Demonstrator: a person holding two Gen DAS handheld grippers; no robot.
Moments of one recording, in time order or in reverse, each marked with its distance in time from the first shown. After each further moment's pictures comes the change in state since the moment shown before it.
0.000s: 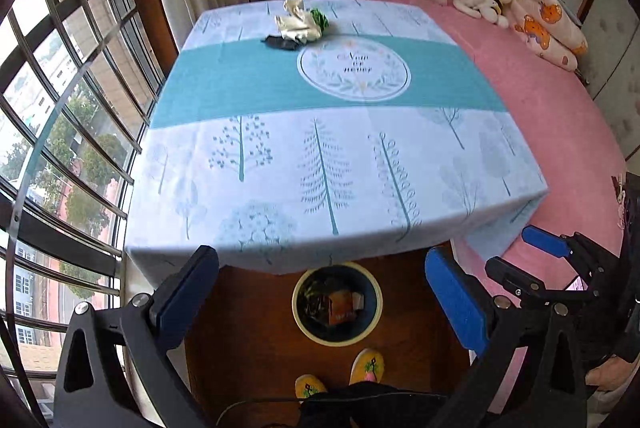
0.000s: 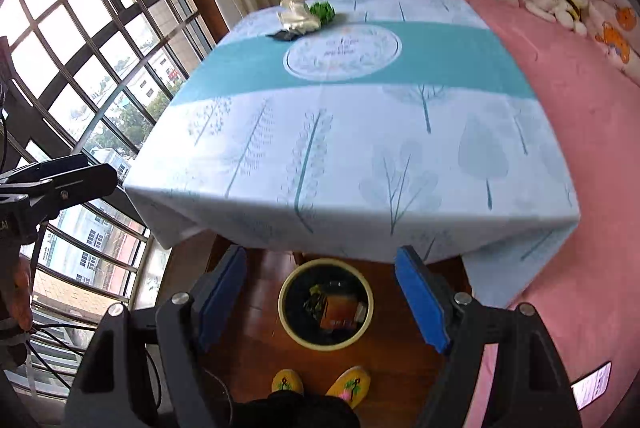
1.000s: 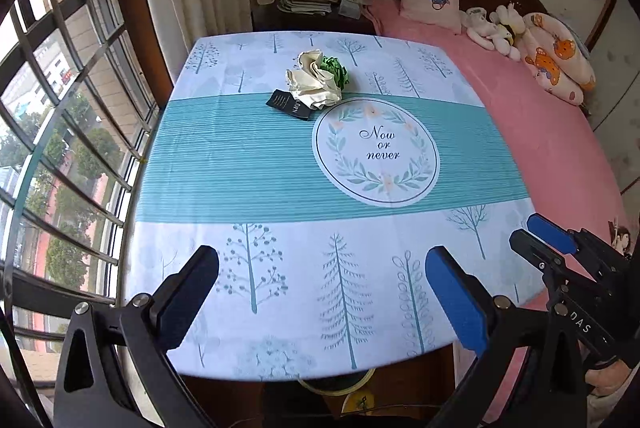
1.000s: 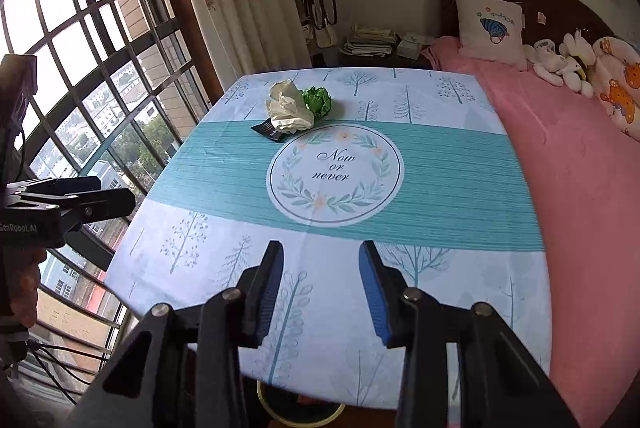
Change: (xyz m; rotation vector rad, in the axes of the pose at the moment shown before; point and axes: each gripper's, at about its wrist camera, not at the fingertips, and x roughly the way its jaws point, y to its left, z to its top) left arm 0.070 0.053 0.149 -0.057 0.011 -0.065; right arm 0.033 -0.006 0.152 -0.051 -0.129 -0.050
